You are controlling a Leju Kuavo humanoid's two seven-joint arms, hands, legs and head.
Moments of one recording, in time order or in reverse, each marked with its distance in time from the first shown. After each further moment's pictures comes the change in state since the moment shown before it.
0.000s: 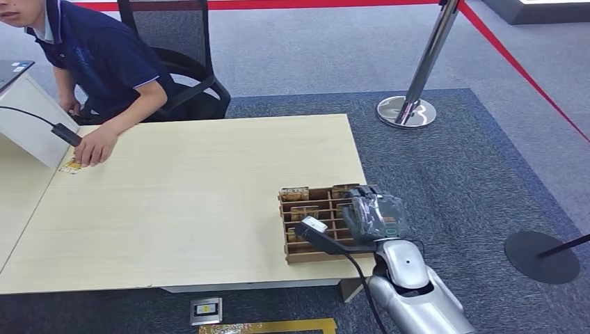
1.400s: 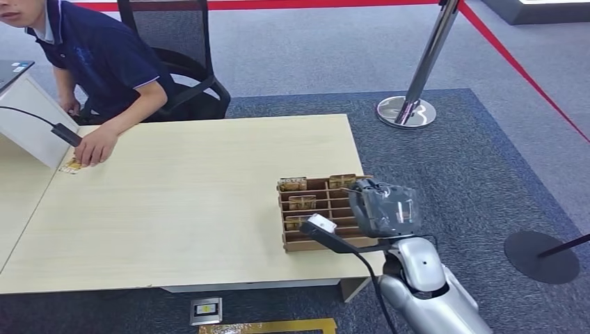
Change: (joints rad) left arm 0.007 0.000 0.009 0.005 0.029 0.018 -0.009; right arm 0.015 -0.071 0.060 -0.209 -0.064 -0.036 -0.030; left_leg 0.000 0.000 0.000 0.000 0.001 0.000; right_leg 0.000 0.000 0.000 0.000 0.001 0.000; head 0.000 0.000
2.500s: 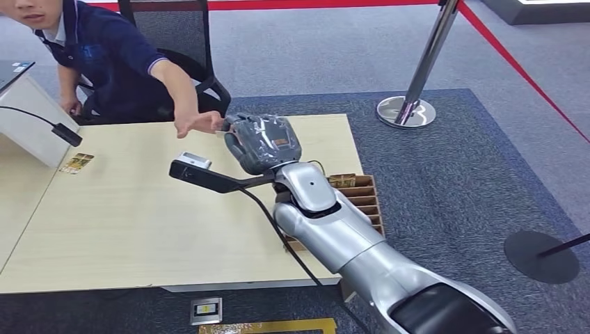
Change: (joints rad) left arm -0.021 -0.025 -0.024 0.009 -0.085 -0.020 0.035; right arm -0.588 0.386 0.152 0.647 -0.168 -0.017 -0.073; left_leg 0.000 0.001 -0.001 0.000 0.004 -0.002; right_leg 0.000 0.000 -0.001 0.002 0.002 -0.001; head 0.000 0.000
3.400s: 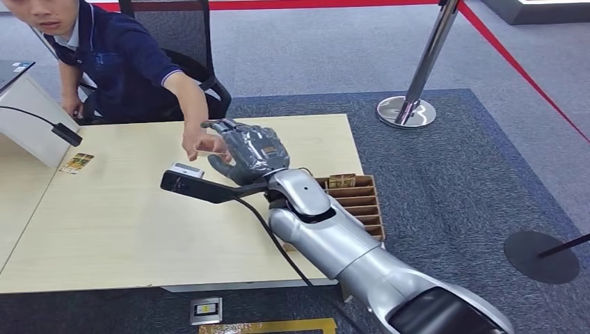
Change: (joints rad) left arm -0.003 -0.001 -0.006 0.000 -0.003 0.015 0.023; right arm 0.027 -0.001 0.048 -0.026 -0.138 0.066 -0.064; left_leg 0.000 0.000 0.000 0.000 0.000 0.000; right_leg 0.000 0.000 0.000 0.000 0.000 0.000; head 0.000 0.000
